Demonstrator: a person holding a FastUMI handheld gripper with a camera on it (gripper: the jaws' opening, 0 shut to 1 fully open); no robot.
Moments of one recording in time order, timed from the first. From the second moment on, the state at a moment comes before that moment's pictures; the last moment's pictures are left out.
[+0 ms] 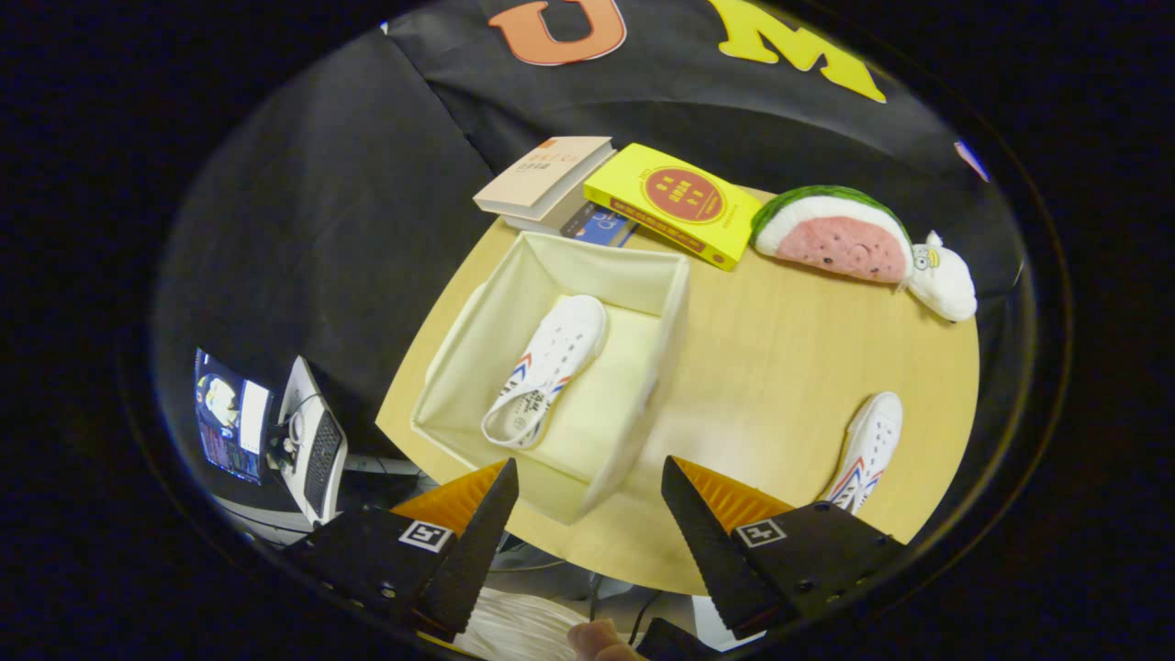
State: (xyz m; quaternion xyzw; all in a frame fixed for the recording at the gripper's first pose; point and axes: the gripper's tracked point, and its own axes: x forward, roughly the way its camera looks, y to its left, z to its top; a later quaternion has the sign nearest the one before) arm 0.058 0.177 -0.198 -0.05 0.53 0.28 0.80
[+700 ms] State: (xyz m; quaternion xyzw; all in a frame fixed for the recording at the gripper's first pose) arm 0.105 -0.078 -0.316 -0.03 0.59 0.11 0.80
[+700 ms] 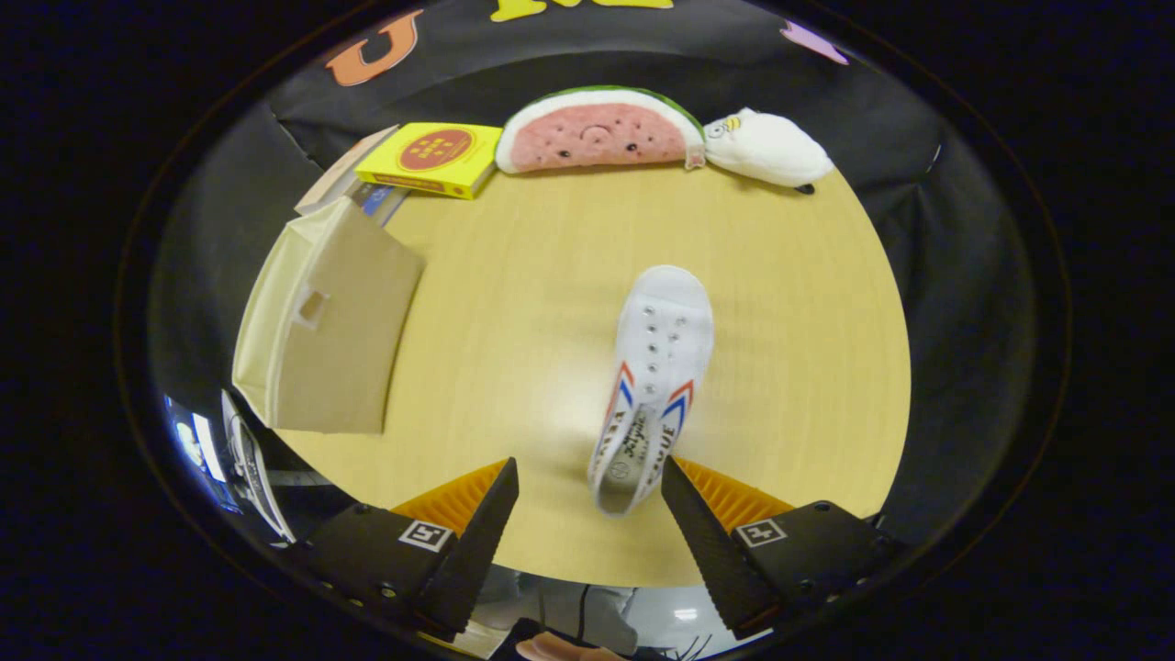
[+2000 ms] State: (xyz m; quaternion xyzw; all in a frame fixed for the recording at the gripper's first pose) arm 0.141 -0.109 -0.399 0.10 0.63 0.12 0.76
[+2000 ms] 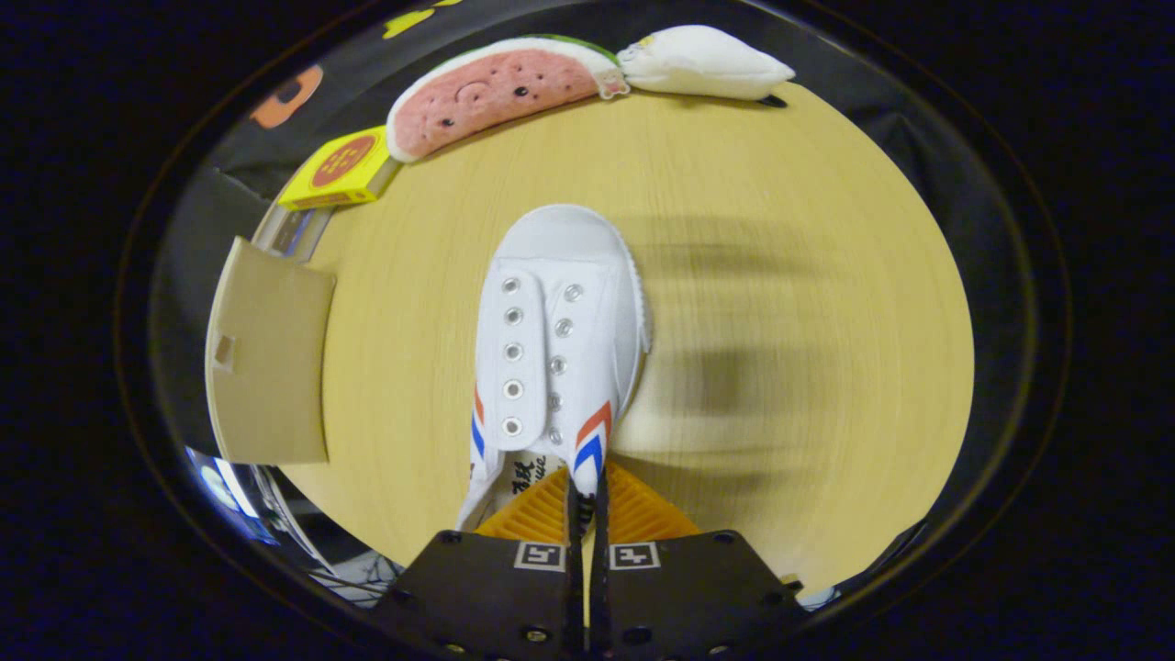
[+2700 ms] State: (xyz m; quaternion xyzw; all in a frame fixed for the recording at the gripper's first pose) arm 0.113 -0.086 -0.341 0.19 0.60 0.12 0.77
